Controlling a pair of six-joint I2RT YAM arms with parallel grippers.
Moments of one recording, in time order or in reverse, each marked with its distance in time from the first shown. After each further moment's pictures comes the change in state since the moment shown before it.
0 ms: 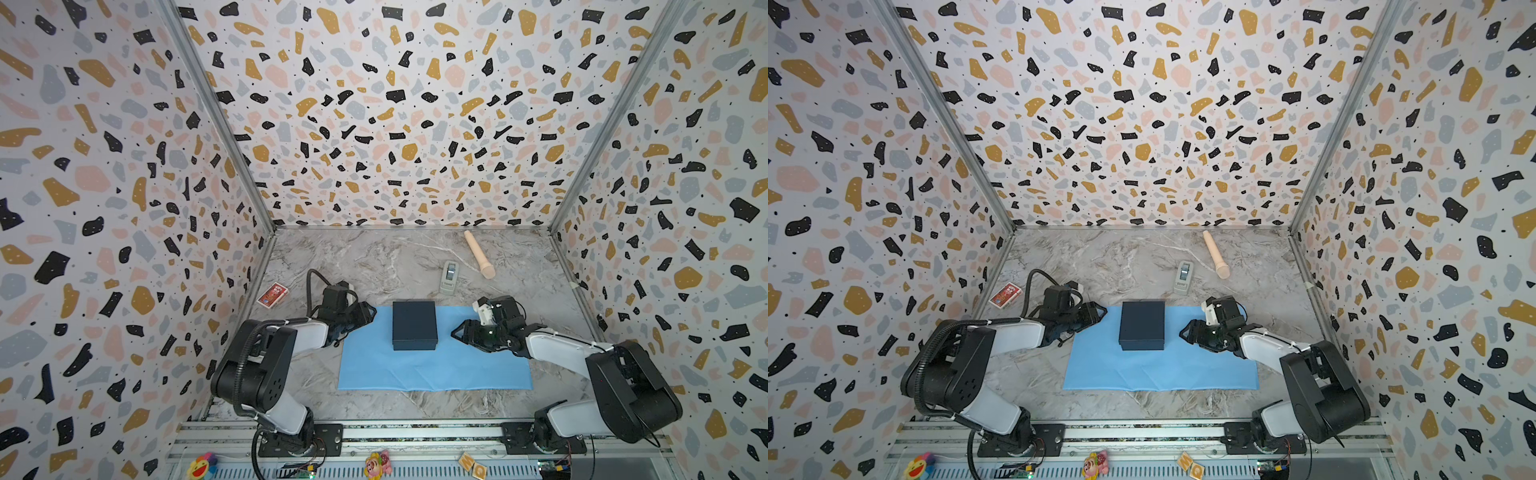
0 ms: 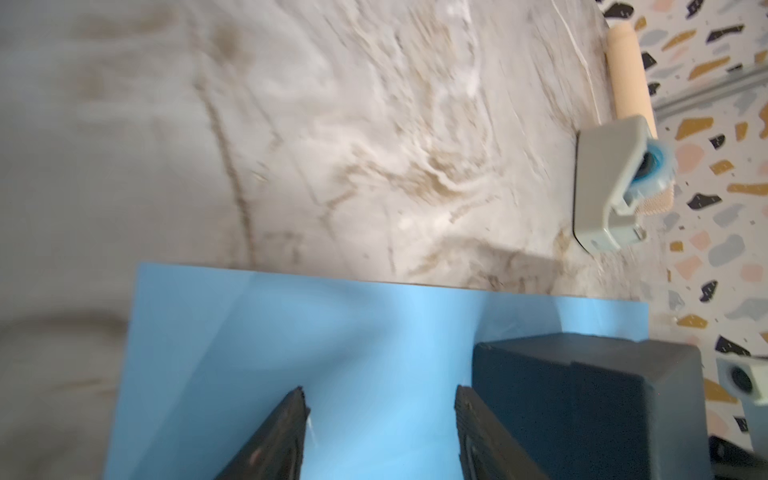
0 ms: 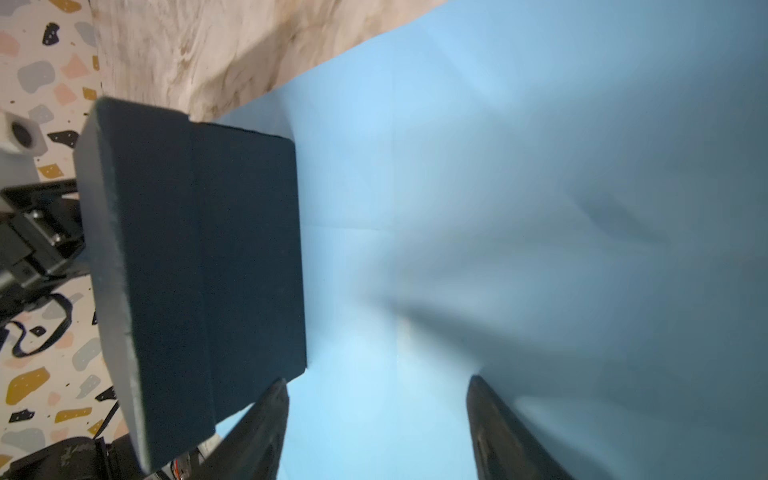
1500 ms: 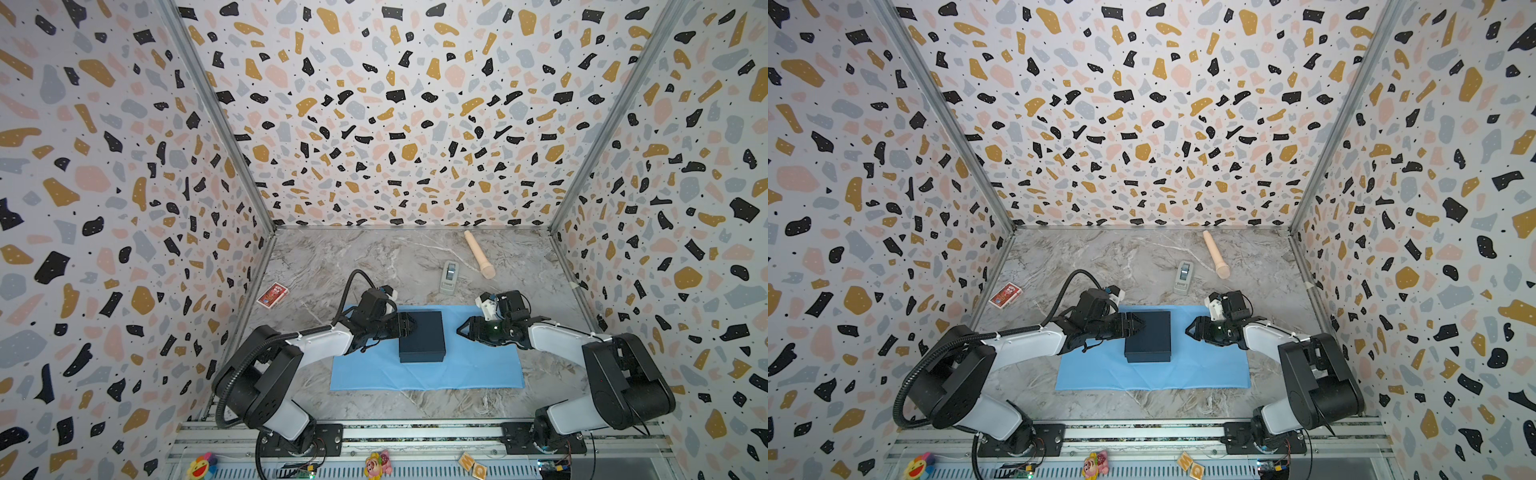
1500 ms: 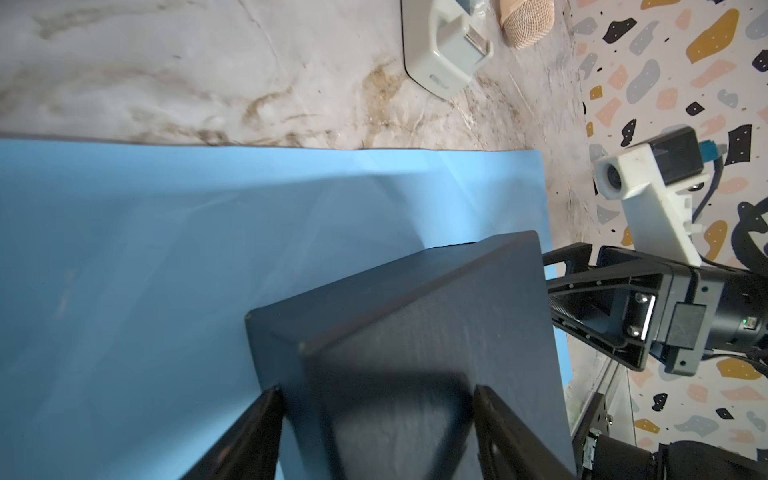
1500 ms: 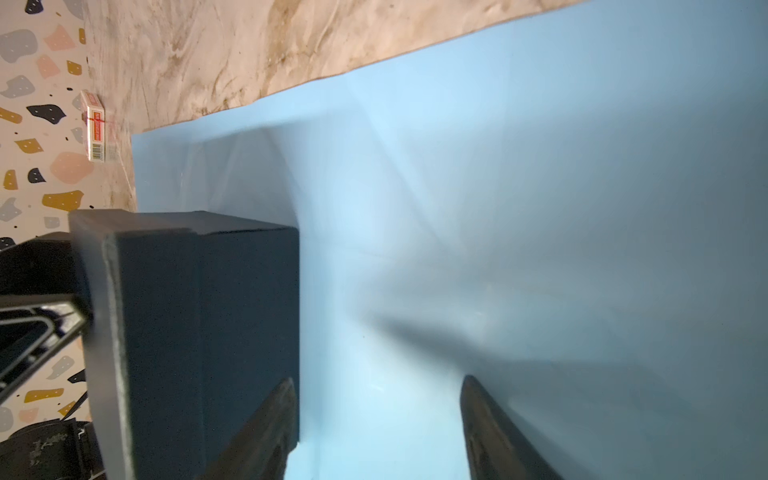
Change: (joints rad) left arm -0.415 -0.041 0.106 -0.104 0.040 -0.066; right arm -0.119 0.038 0.050 -0.090 -0.051 -0.201
